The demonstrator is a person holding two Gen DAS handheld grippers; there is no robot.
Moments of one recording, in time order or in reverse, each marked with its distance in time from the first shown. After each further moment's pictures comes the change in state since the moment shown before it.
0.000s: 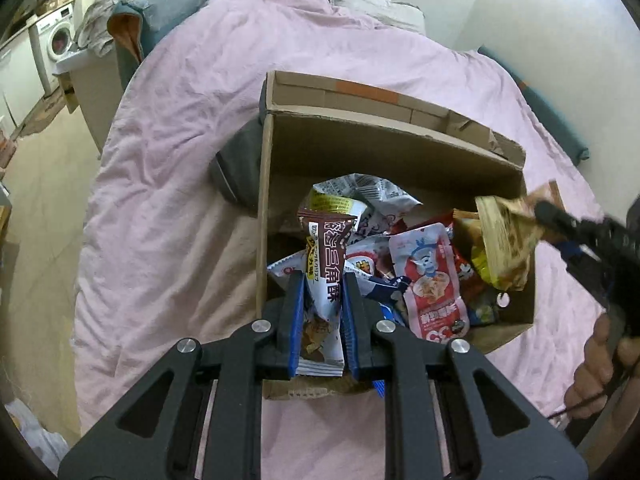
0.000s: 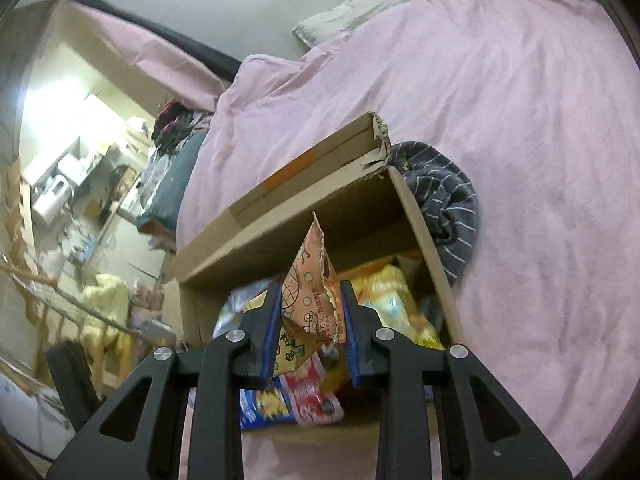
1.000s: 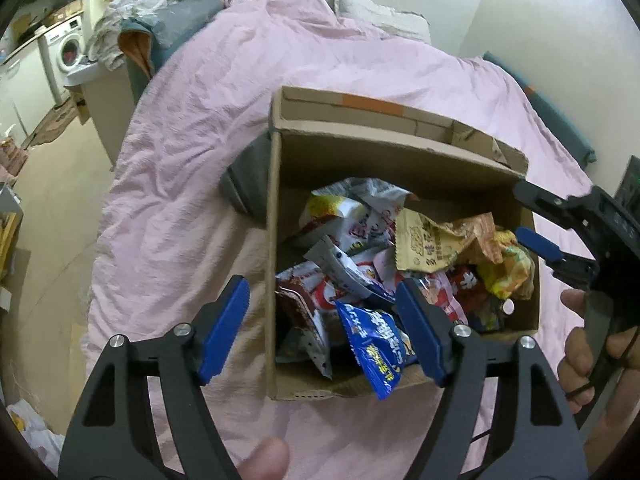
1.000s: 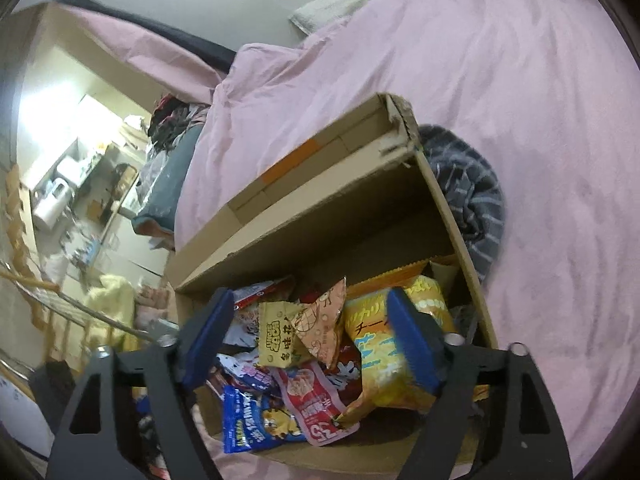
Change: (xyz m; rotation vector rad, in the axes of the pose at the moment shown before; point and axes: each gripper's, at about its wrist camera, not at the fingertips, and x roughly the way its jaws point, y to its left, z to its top) left arm -0.013 -0.004 0.000 -0.003 -0.052 0.048; right arm 0.018 0.016 -0.001 -0.054 0.013 -0.010
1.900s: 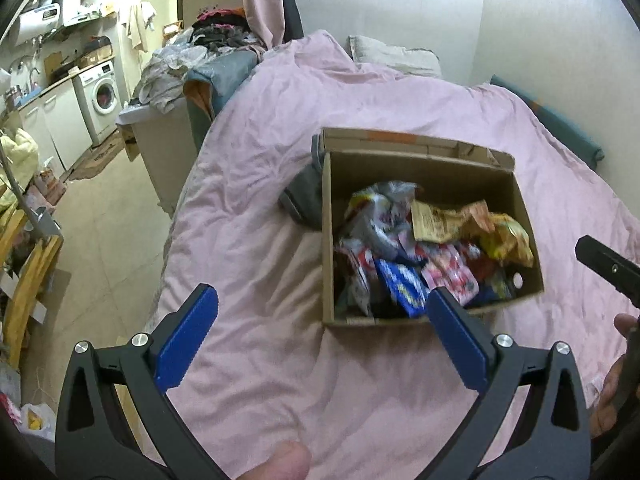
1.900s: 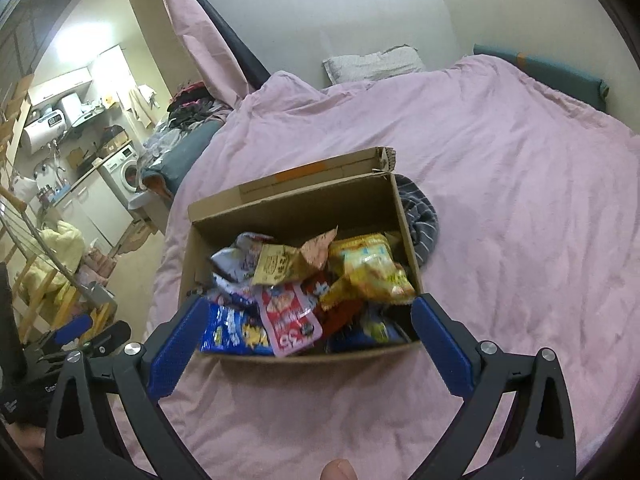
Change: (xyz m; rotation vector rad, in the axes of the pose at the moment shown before) left arm -0.085 0.011 -0.062 0.054 -0.164 0.122; right arm -0.114 0.045 -0.095 -0.294 -0.153 -0.180
